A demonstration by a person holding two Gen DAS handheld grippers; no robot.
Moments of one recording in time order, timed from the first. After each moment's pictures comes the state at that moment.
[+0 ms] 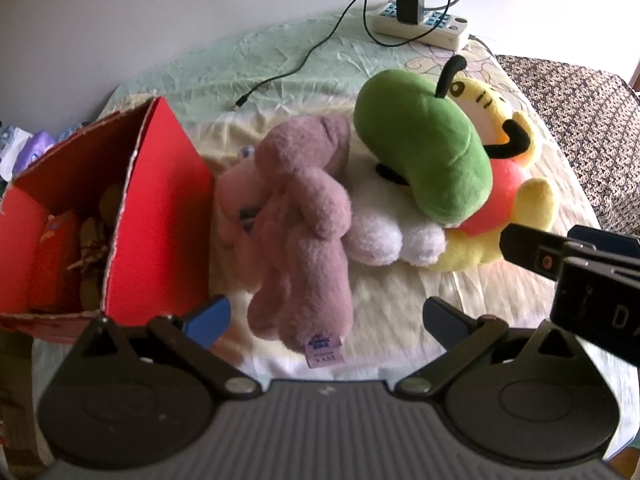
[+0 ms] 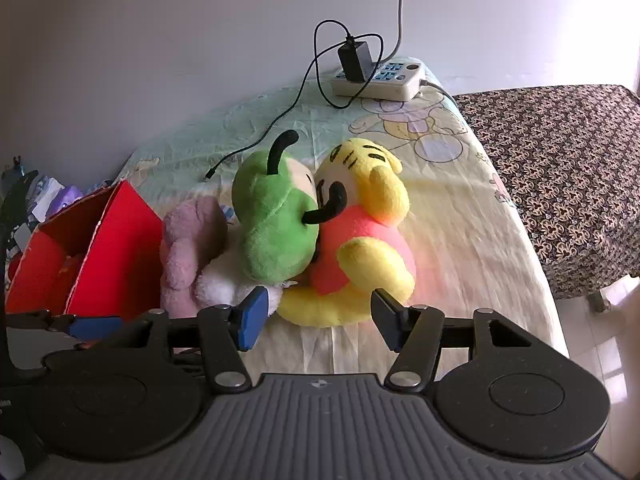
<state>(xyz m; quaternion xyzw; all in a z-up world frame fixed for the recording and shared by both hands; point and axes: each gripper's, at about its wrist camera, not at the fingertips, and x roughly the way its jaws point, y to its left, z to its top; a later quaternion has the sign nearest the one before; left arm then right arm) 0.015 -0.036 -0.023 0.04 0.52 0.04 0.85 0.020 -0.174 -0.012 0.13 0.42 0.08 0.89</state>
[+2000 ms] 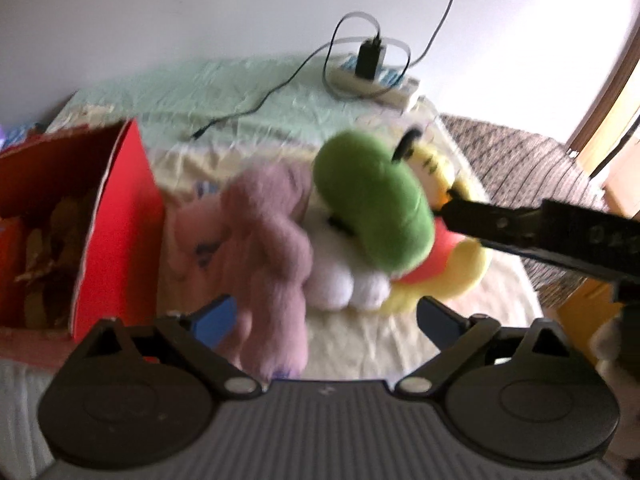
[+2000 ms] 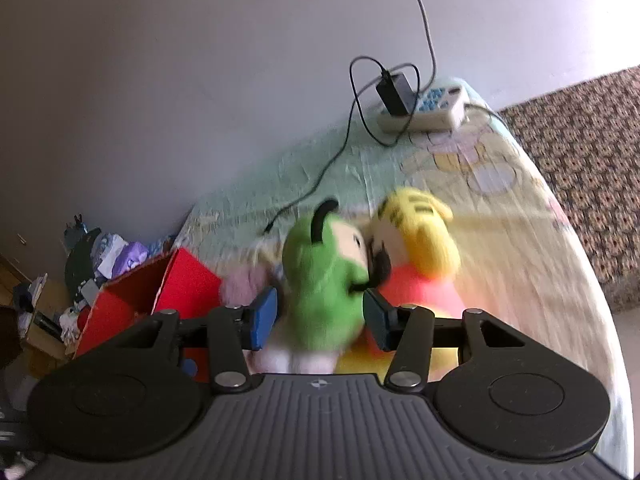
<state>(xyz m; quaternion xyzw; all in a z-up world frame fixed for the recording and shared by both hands) 0.012 -0.017 -0.001 -0.06 0.45 -0.05 0.89 0.051 -0.193 0.001 0.23 0.36 0.16 0.89</state>
